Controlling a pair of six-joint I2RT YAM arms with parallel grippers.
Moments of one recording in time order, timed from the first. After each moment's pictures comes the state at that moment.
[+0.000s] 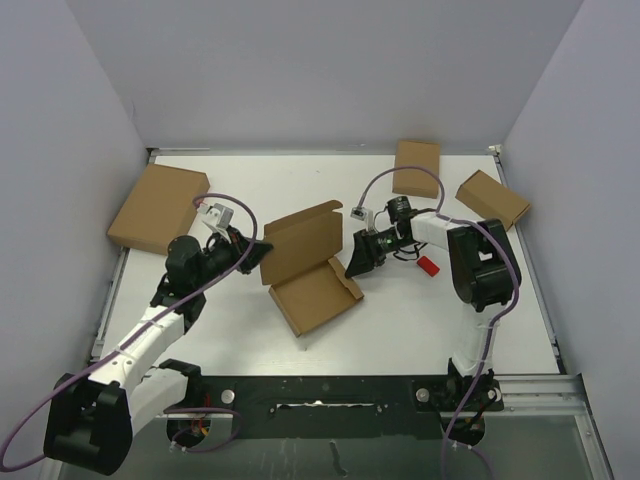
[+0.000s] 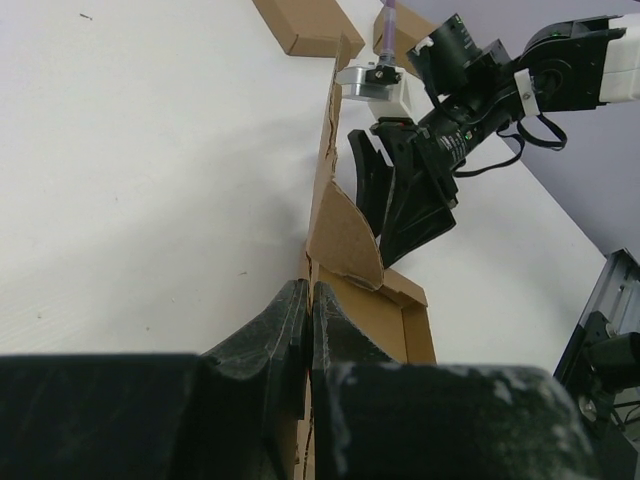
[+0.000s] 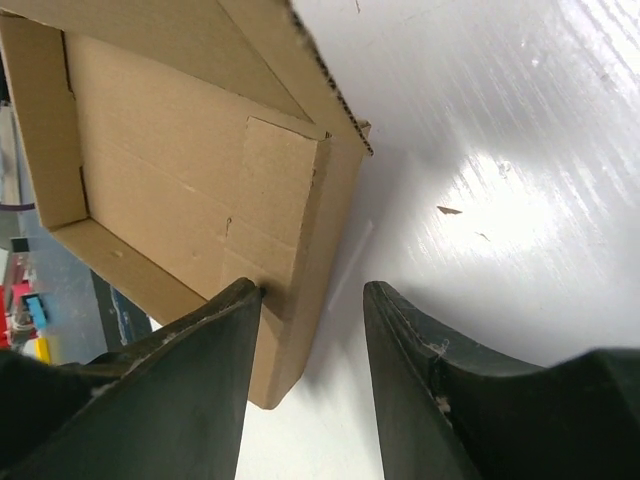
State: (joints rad) left arm -0.27 0.99 0.46 0.41 0.53 -0.44; right arm 0.29 1.98 1.19 -0.50 -1.02 -0.27
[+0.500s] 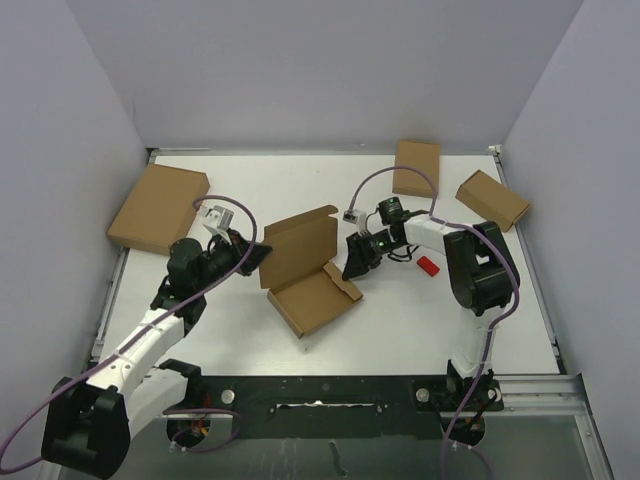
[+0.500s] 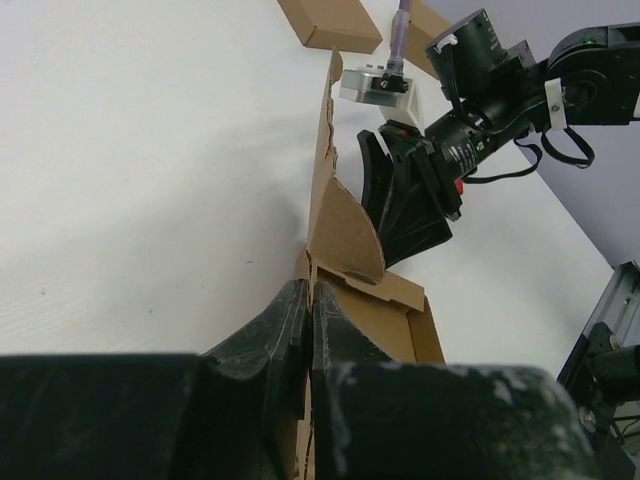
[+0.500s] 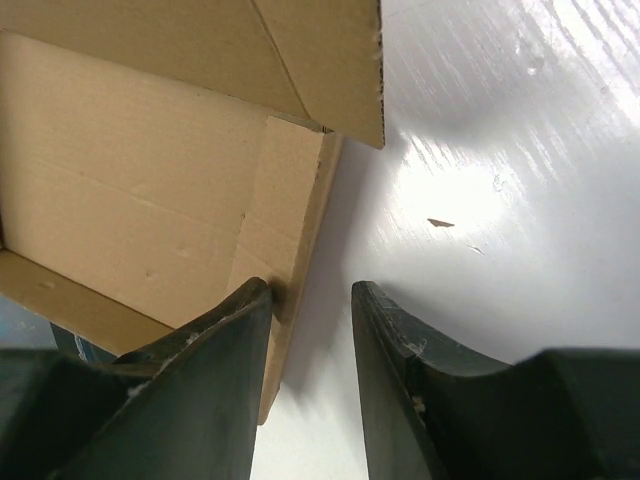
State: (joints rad) left arm -0.29 0.97 0.45 0.38 0.47 -0.46; right arm 0.35 1.95 1.18 -0.46 -0.87 -0.25
